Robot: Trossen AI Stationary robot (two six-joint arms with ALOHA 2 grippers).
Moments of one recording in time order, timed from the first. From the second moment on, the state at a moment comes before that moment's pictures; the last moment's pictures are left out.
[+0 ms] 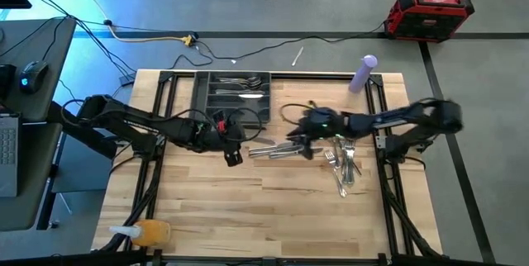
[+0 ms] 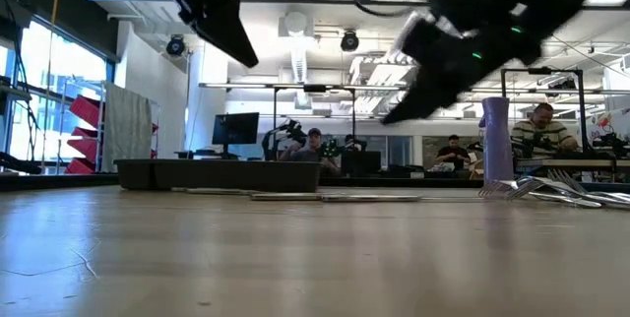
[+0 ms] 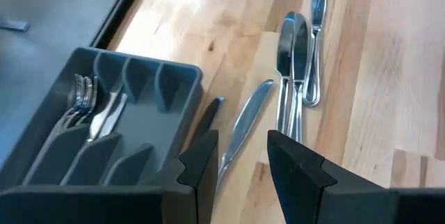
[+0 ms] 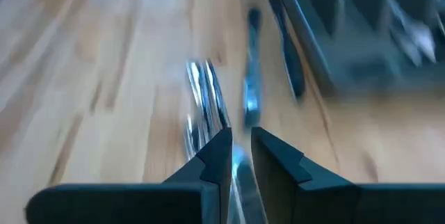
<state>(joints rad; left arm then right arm) -0.18 1.40 1.03 -0.54 -0.56 -0.23 -0.17 1.39 0.53 0.27 -0.12 0.01</state>
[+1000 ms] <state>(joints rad) -0.22 1.56 0.91 -0.07 -0.23 -0.13 0.13 1.56 0.55 0.35 0.00 0.20</state>
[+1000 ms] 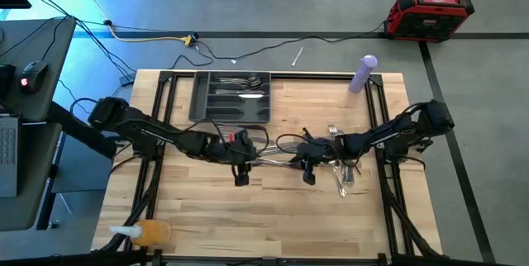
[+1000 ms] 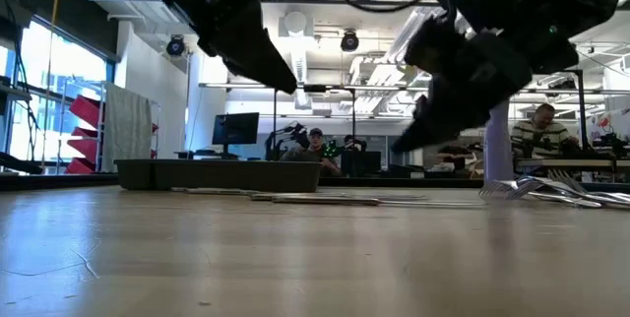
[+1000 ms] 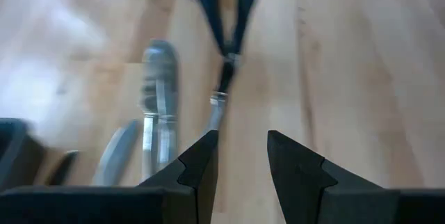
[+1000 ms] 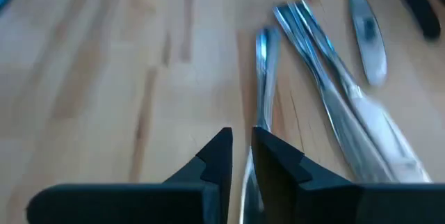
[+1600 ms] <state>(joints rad) -0.25 1.66 0.91 -0.02 -0.23 -0.11 0.19 1.87 0.55 0.73 0.23 0.24</state>
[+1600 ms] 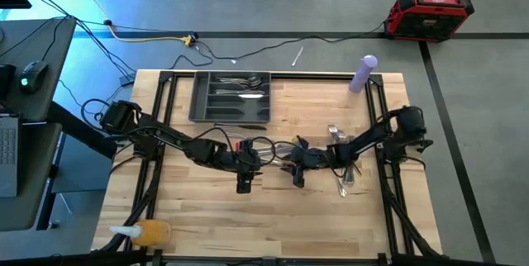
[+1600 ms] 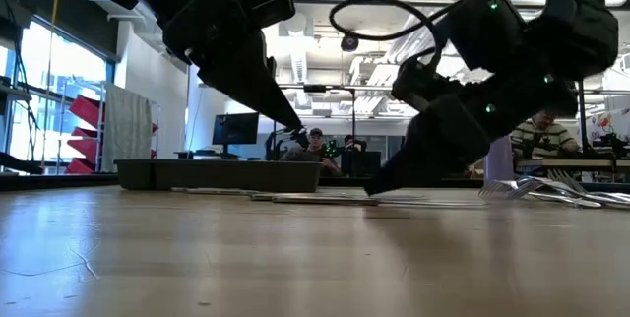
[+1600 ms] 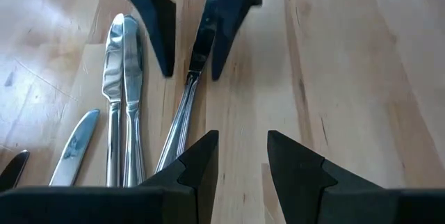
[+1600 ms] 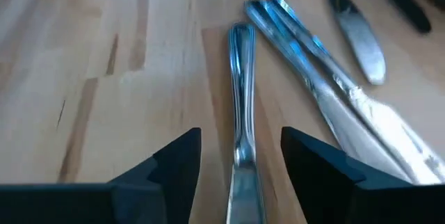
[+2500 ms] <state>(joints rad) -0.27 1.66 0.91 -0.02 -0.30 -0.09 0.16 2.08 0.60 0.91 0.14 0.31</state>
